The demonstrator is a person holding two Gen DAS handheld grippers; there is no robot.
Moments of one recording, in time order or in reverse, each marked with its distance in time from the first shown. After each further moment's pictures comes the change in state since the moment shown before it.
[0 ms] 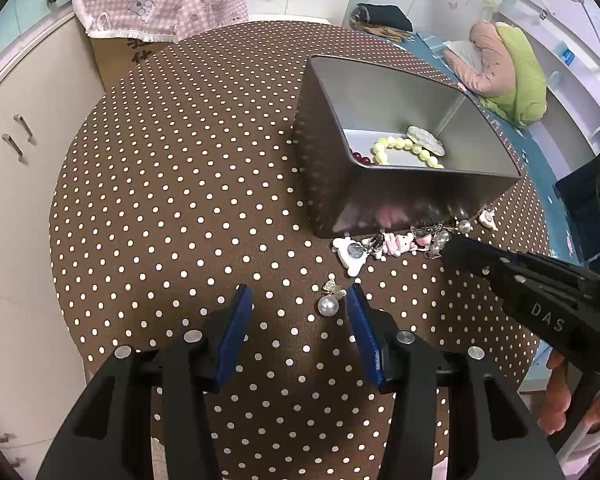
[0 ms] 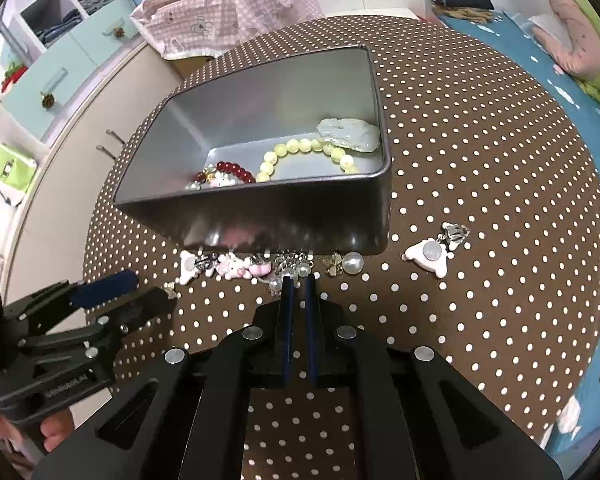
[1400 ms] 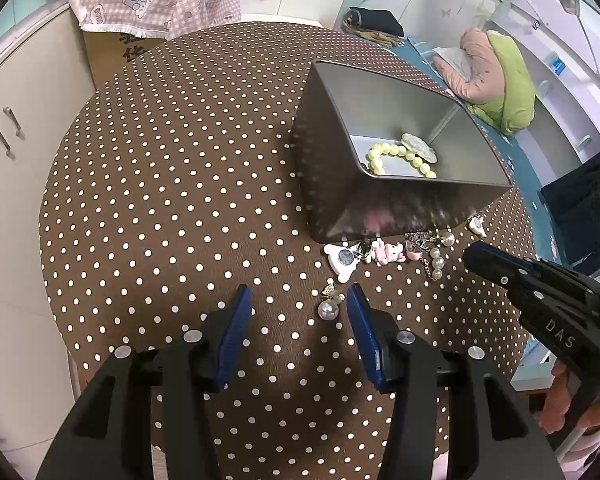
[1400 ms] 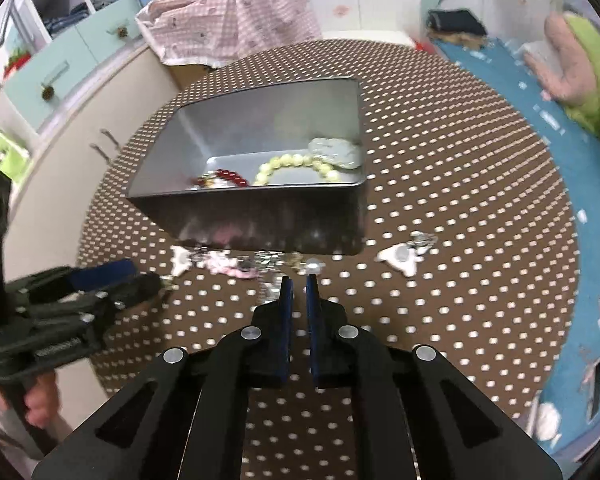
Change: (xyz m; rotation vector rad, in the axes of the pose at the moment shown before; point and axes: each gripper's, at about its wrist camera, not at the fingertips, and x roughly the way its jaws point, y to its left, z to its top) left arm -0.004 0.017 0.004 -0.009 -0.004 -0.068; right arm -0.020 0.008 -0.009 -0.044 -0.062 -0.059
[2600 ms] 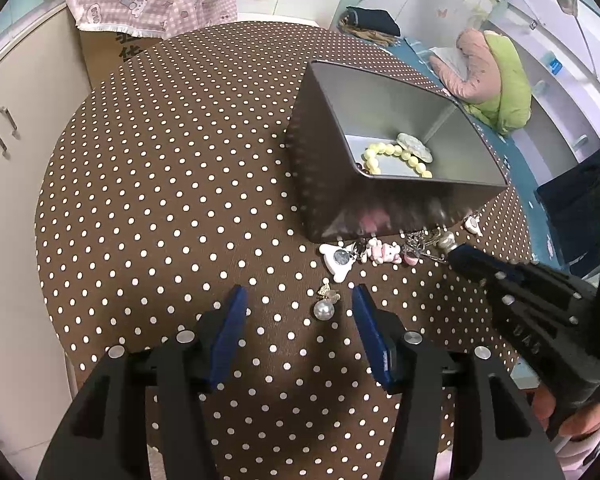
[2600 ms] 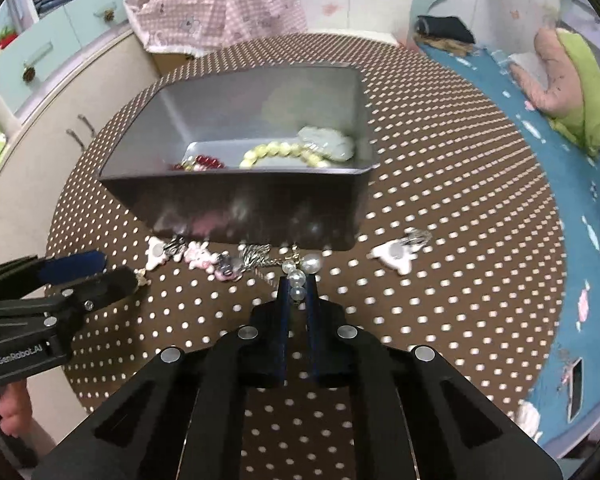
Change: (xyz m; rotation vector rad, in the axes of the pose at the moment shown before) left arm 0.000 0.000 0.000 0.006 0.003 -0.015; right arm 0.004 0.012 0.001 -0.031 -0.005 -0.133
